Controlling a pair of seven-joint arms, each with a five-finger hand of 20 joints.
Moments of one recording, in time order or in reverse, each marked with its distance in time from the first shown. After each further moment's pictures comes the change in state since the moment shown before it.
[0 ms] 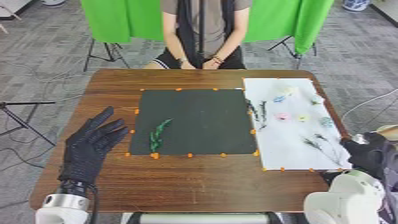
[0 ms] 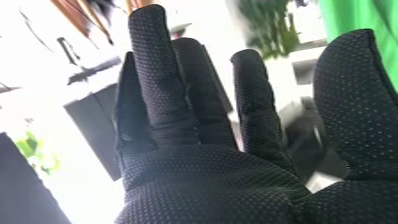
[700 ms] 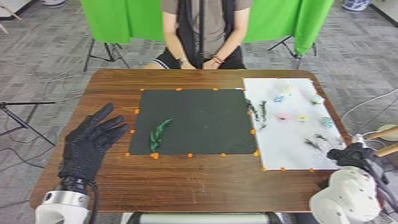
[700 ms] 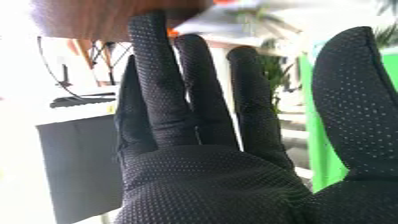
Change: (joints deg) left arm -1.2 0.0 0.0 0.0 0.1 -0.1 -0.3; right arm 3.2 1.4 0.7 5.9 10.1 -18.2 -5.7
